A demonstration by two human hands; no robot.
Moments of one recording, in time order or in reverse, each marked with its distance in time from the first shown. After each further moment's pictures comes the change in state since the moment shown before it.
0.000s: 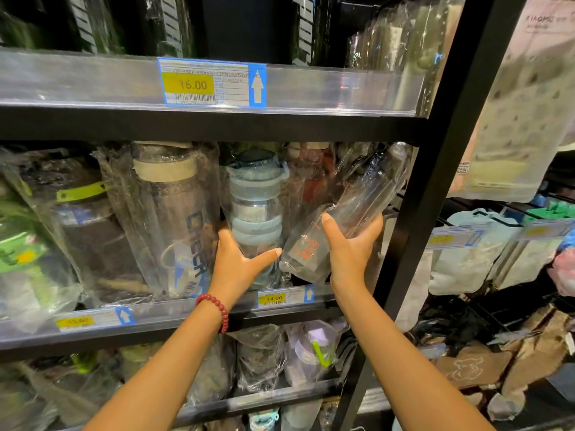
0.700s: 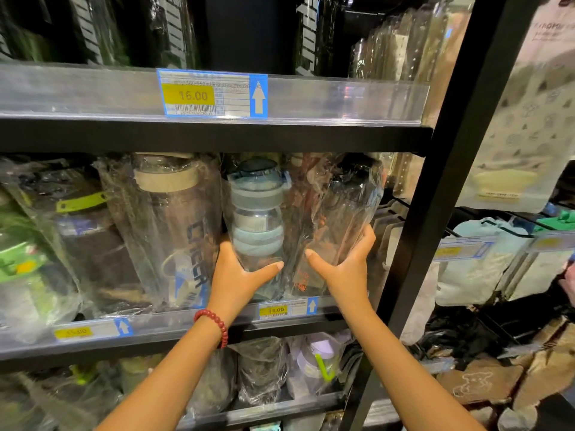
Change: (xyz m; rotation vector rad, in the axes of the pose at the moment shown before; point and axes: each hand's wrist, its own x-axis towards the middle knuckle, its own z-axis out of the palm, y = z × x) left_hand -0.002 -0.005 0.000 0.006 0.034 -0.012; right_hand -0.003 0.014 -0.016 -0.247 -0.274 -0.178
